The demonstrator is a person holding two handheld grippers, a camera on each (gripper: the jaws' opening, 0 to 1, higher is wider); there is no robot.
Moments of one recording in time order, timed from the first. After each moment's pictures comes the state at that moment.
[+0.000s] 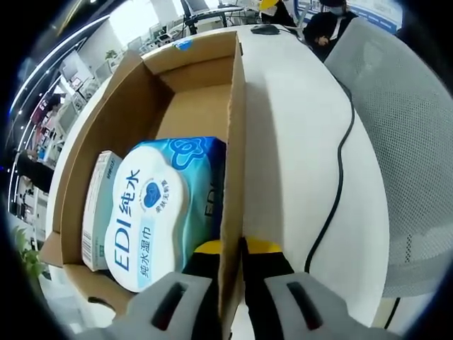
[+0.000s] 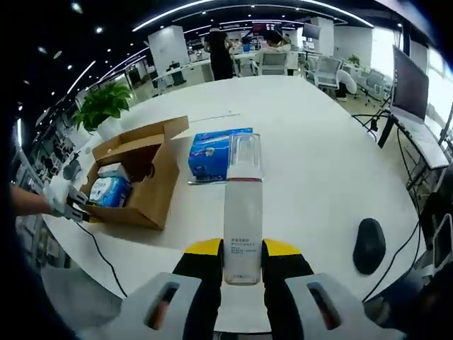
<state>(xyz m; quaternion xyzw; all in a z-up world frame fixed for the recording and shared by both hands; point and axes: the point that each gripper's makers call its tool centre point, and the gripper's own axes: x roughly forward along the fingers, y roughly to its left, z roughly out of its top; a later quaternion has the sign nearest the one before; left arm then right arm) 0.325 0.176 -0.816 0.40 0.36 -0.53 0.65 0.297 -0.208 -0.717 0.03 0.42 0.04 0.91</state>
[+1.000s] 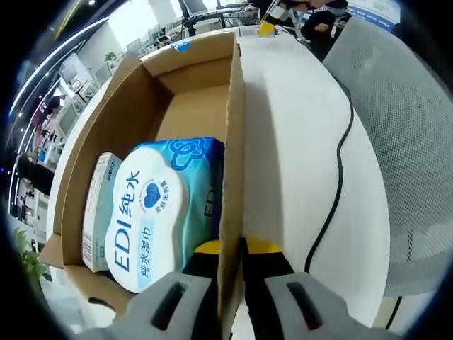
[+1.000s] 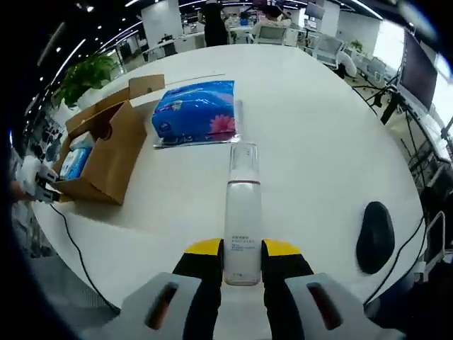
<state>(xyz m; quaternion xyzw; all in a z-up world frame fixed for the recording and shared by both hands) 0.325 0.175 -0.815 0.41 0.36 -0.53 0.65 0.302 -0.242 -0.785 0.00 0.50 0.02 0.87</state>
